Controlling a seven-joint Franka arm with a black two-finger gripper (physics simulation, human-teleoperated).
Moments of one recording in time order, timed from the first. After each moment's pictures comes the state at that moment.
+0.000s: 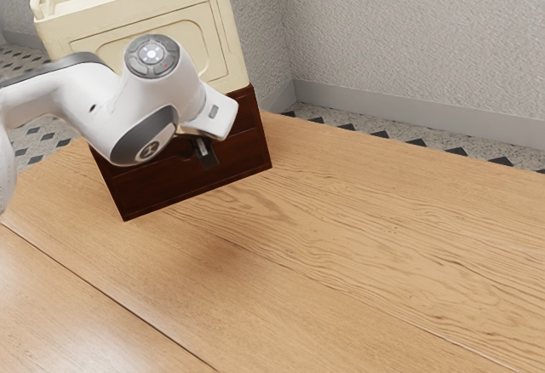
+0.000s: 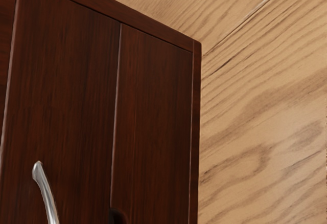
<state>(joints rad) 0.16 0.11 0.04 -1.77 0.58 2.39 0.43</state>
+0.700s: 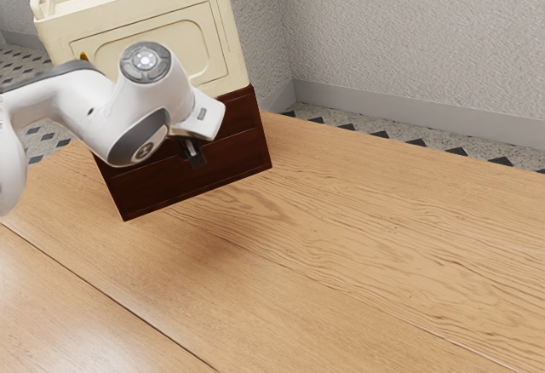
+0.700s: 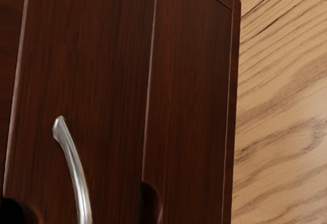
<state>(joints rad) 0.16 0.18 0.12 -1.73 0.57 2.43 0.44</state>
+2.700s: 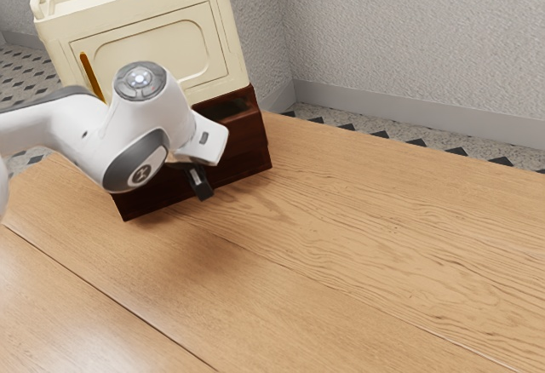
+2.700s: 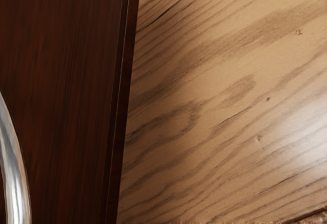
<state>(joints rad) 0.15 0.07 0.09 -1.90 0.47 2.42 0.43</state>
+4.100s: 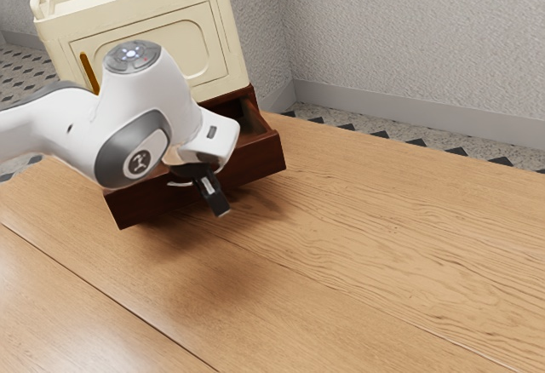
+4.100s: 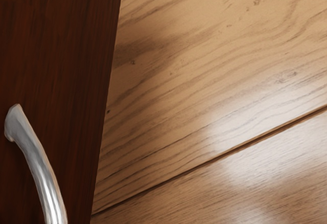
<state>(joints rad) 0.08 -0.07 0.03 -1.96 0.23 2.20 0.45</state>
